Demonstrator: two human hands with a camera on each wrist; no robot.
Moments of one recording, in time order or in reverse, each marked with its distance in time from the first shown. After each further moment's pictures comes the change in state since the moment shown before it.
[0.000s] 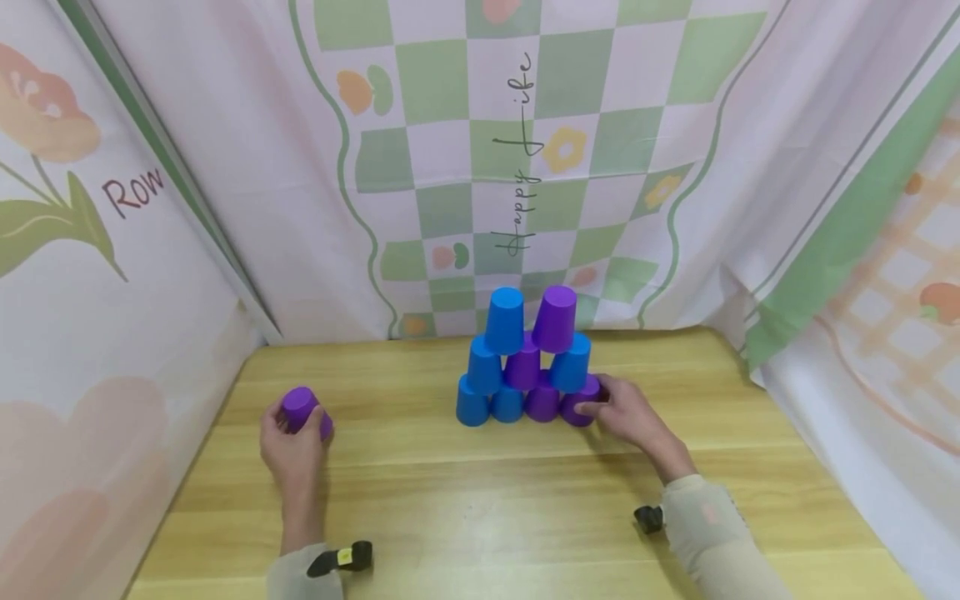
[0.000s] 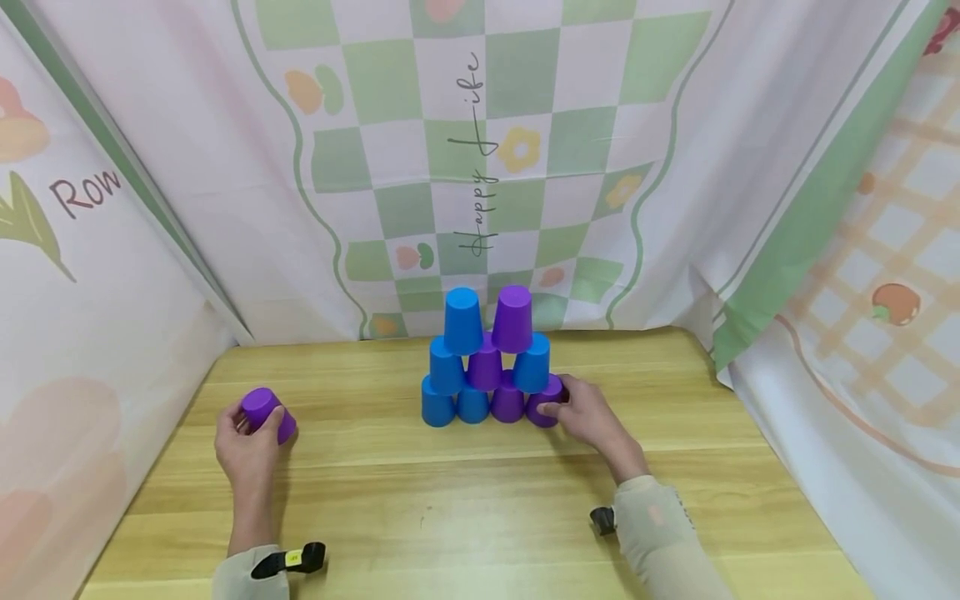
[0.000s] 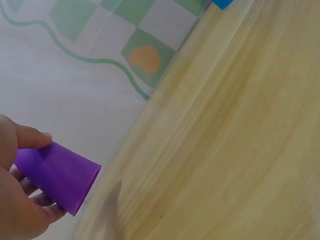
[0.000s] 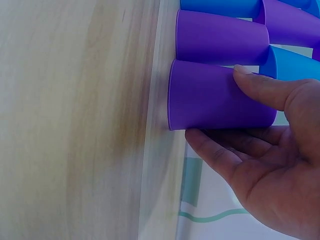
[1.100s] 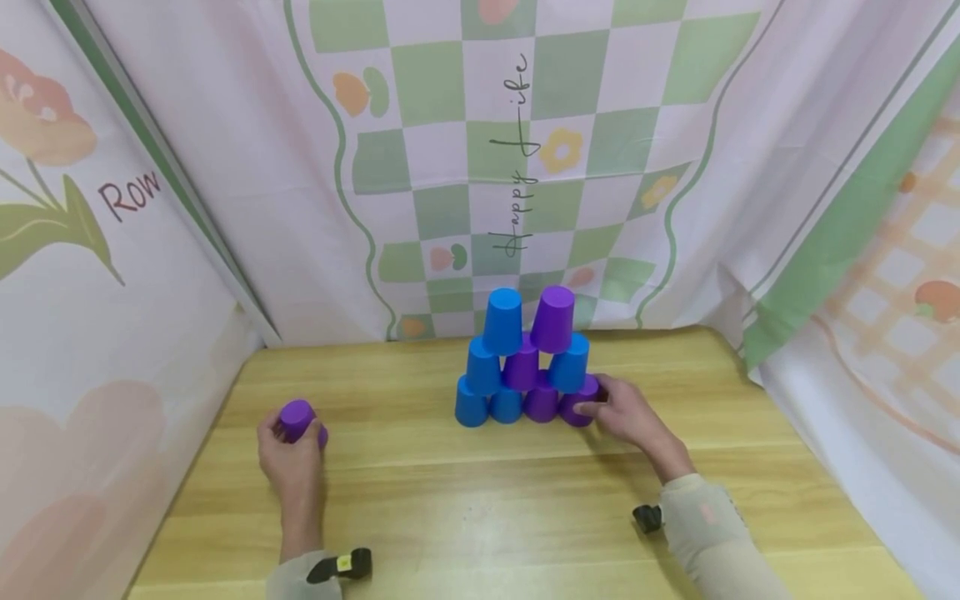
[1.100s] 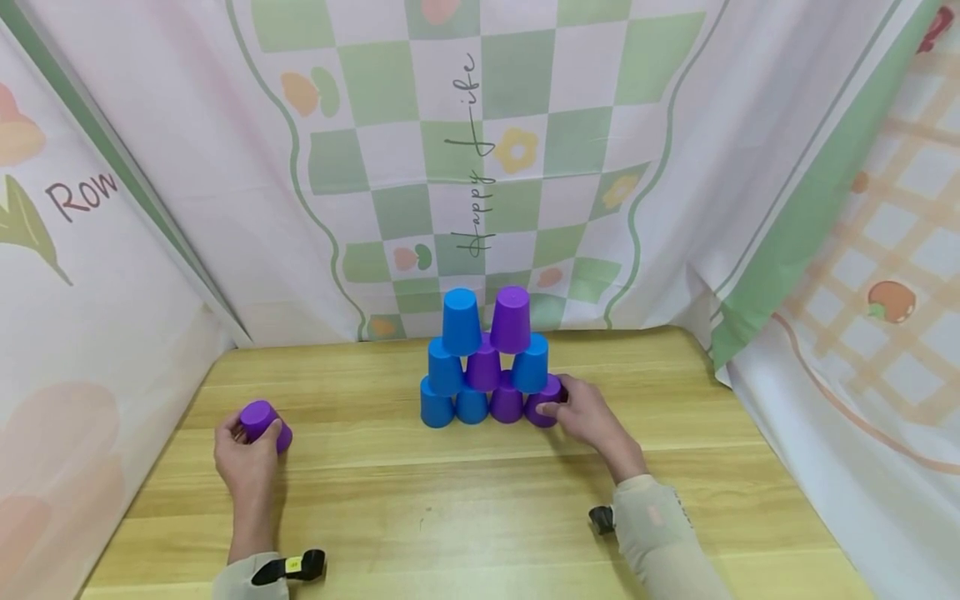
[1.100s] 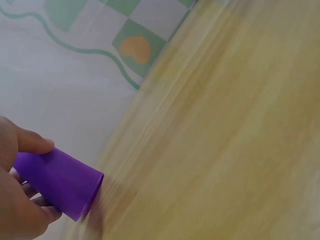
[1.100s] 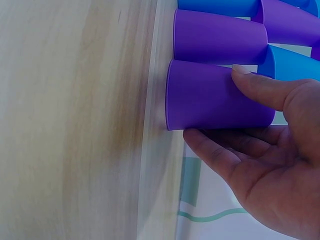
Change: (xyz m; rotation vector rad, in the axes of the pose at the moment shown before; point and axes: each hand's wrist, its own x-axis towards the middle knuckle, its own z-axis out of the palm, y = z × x) left_hand -0.001 -0.015 -0.004 -0.035 0.016 -0.051; right_hand 0.000 0.001 -0.001 -0.010 -0.008 0.006
